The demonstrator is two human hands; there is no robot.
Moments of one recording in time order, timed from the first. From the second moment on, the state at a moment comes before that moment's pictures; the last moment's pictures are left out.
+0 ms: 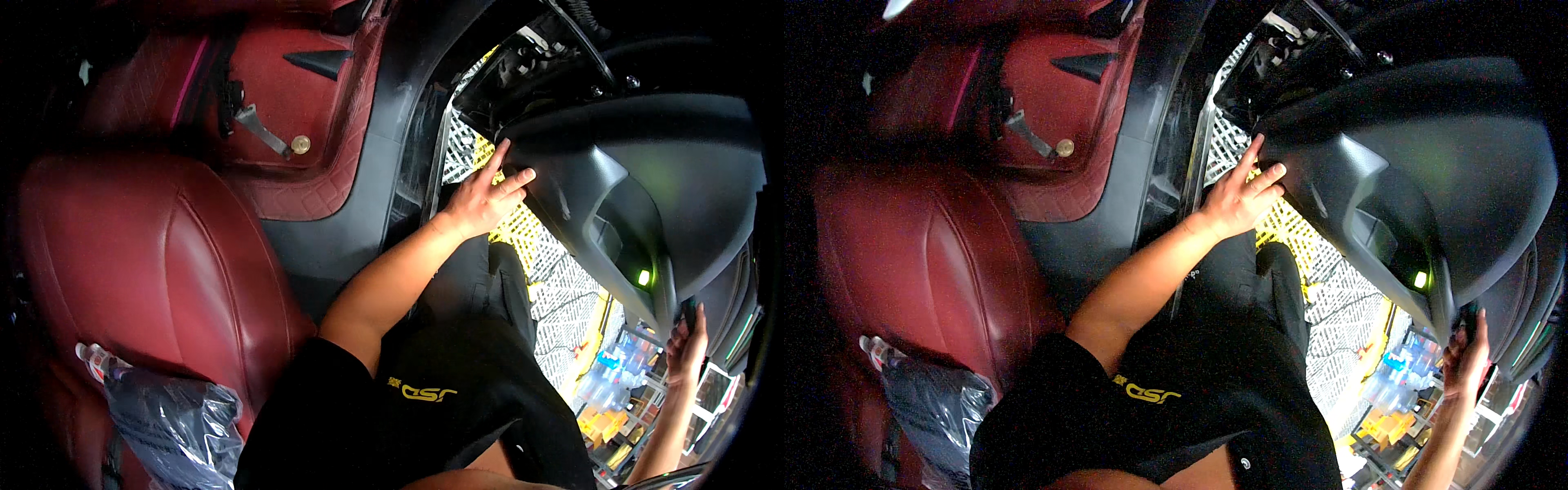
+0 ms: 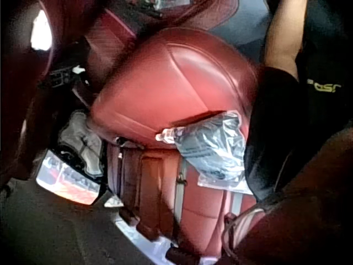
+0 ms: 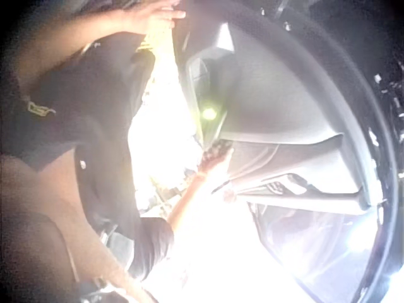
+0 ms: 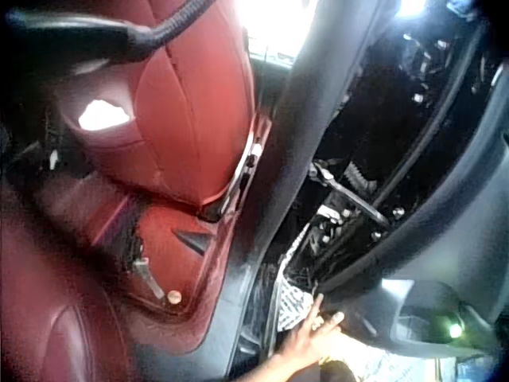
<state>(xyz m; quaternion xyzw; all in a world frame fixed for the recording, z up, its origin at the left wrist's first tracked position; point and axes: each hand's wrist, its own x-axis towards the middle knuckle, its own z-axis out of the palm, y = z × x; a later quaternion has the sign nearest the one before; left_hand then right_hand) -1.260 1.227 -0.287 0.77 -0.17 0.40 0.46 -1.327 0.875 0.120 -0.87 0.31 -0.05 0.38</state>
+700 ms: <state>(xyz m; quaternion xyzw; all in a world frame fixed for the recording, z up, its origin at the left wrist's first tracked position) -1.255 1.229 -0.283 0.76 -0.18 0.46 0.42 -1.328 0.891 0.119 -0.96 -0.06 -0.23 -0.15</state>
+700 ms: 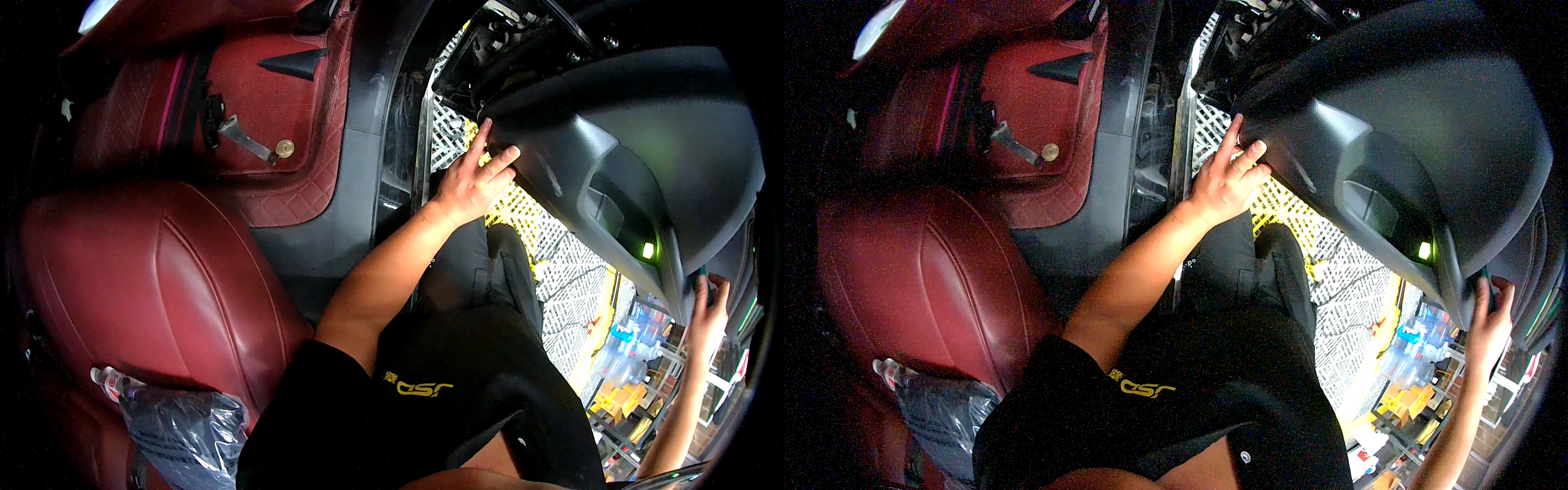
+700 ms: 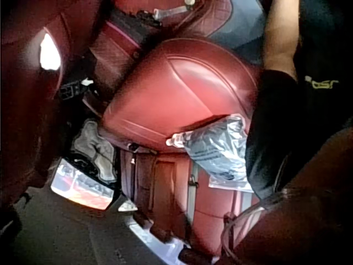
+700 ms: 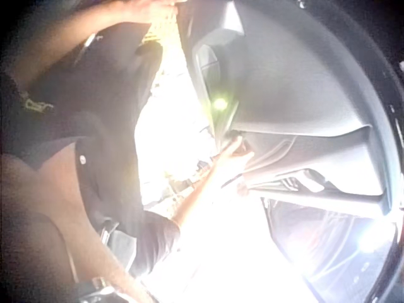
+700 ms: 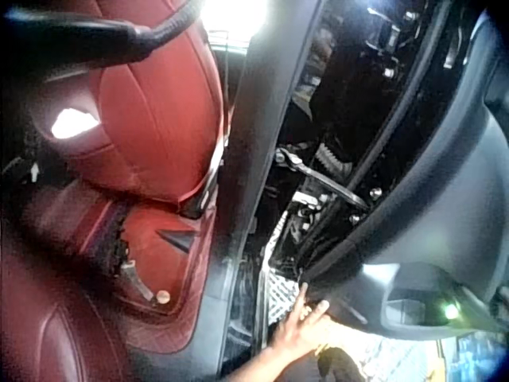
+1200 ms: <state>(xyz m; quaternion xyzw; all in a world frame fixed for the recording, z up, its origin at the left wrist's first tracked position) -1.258 1.230 -0.283 0.77 -0.17 0.44 0.43 -1.323 0.855 0.127 -0.96 -0.01 -0.09 -0.27</state>
